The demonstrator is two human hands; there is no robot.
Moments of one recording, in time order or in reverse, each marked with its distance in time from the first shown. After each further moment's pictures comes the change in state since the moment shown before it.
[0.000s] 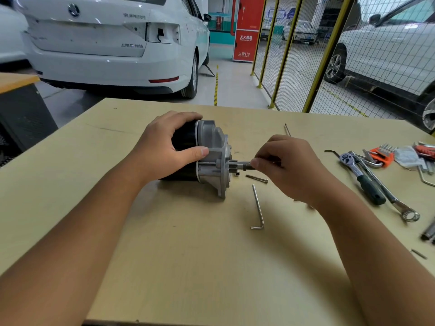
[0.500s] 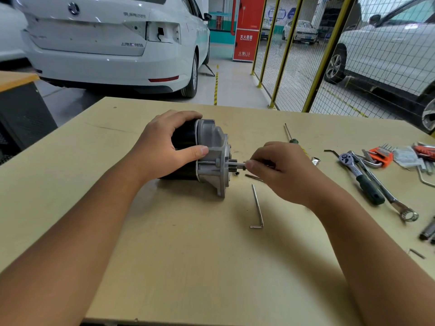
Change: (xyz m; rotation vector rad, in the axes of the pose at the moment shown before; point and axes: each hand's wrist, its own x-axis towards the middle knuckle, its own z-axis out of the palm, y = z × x) left_hand 0.000 0.001 -0.001 0.004 -0.003 0.002; right_hand -0.001 -0.005 0.007 0.017 -0.066 -0.027
